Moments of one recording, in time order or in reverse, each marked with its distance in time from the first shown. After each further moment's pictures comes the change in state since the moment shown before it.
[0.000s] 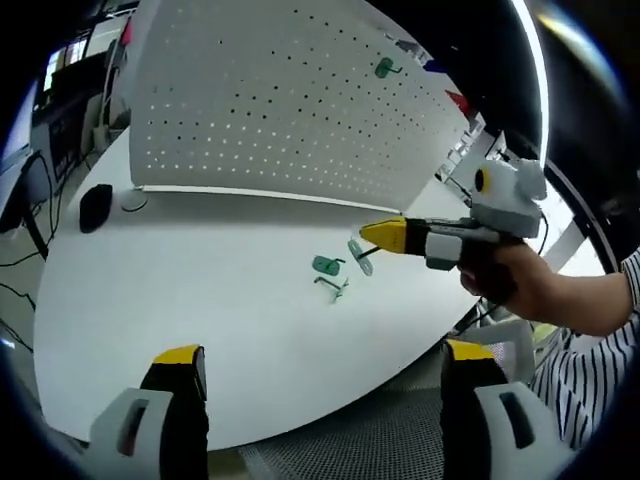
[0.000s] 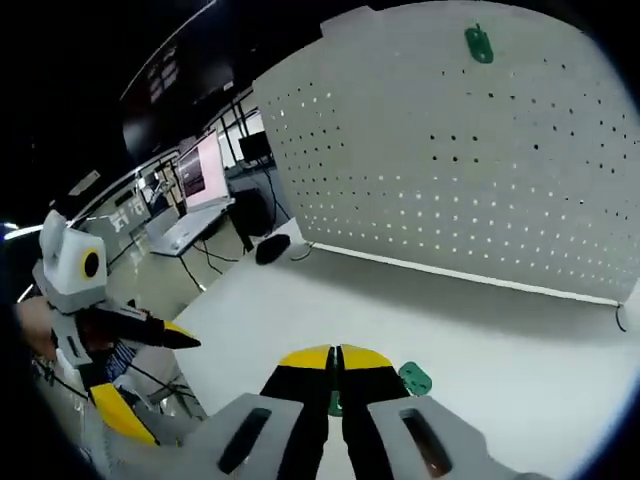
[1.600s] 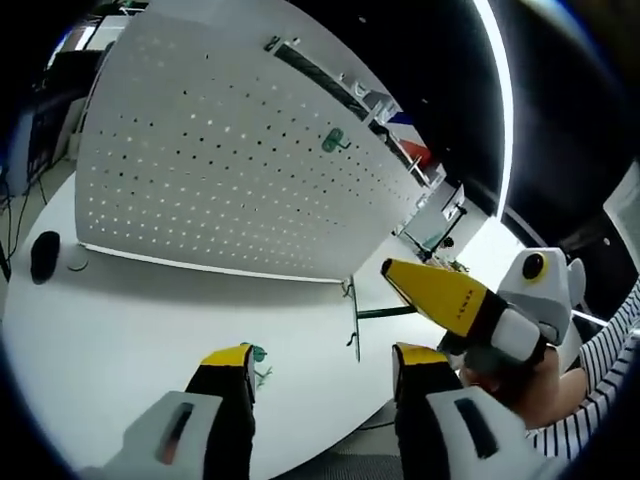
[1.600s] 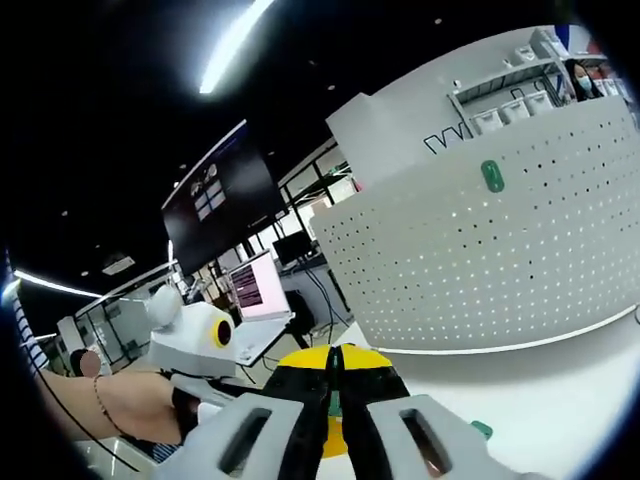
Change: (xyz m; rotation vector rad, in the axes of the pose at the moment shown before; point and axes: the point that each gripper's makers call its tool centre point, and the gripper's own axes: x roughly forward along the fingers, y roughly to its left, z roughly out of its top) left arm 0.003 -0.078 0.093 -0.064 -0.201 -0.248; right arm -0.076 0.079 0.095 0.099 -0.390 0.151
